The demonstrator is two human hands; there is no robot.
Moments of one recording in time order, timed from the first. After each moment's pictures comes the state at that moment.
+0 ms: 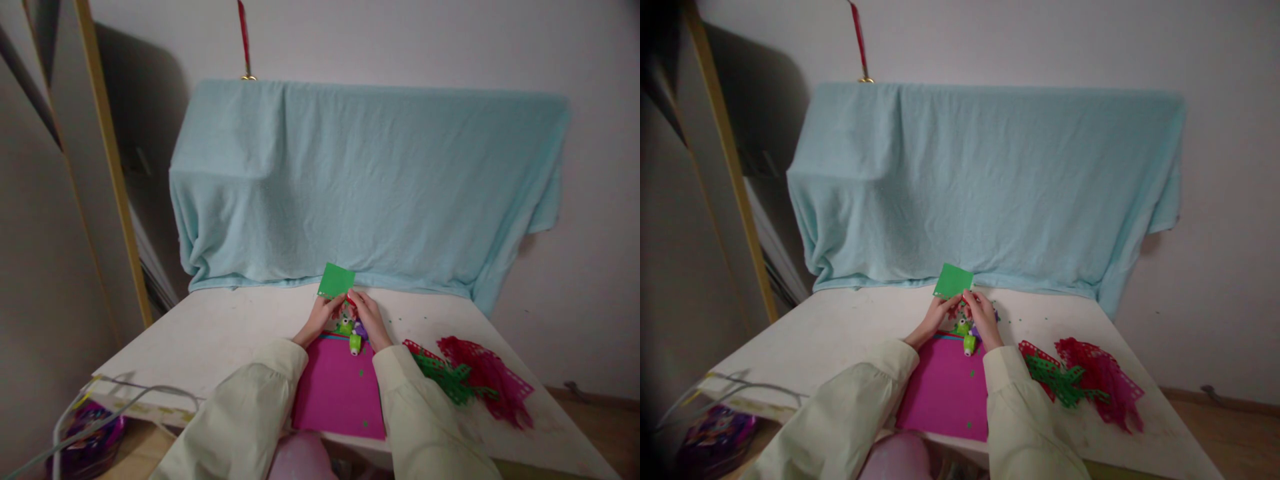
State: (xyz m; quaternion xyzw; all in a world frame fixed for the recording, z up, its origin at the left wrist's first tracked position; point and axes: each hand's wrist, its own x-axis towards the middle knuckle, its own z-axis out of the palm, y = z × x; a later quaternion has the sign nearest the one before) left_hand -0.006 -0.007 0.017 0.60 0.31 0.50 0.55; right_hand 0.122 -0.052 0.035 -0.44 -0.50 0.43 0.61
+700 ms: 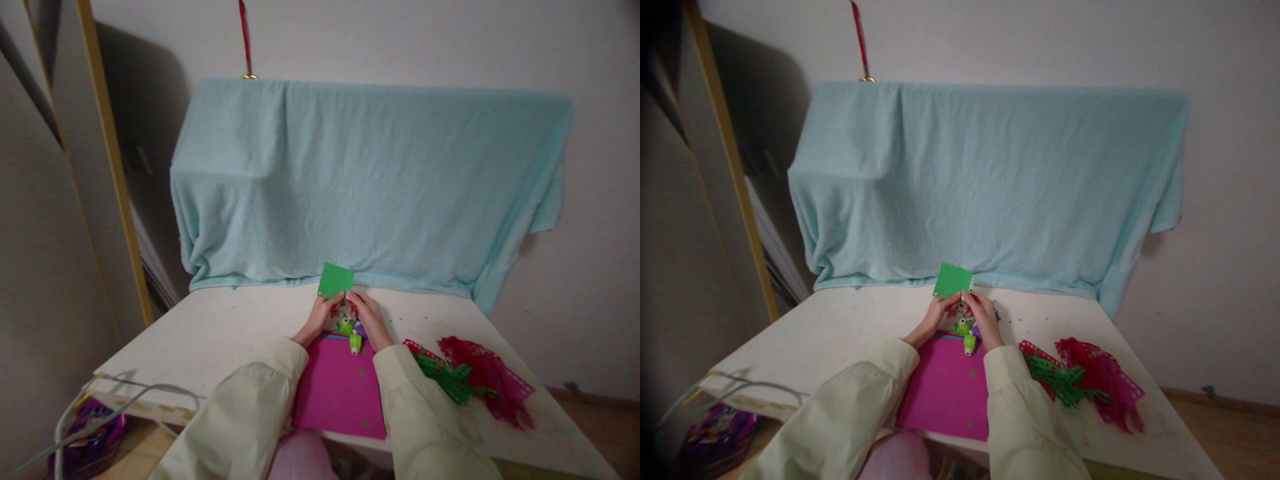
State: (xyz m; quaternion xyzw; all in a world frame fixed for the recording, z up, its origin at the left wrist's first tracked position) left_hand -0.005 -0.007 0.019 0.57 0.27 0.51 0.58; right_hand 0.124 -0.045 0.027 -0.43 -0.48 0.45 0.61
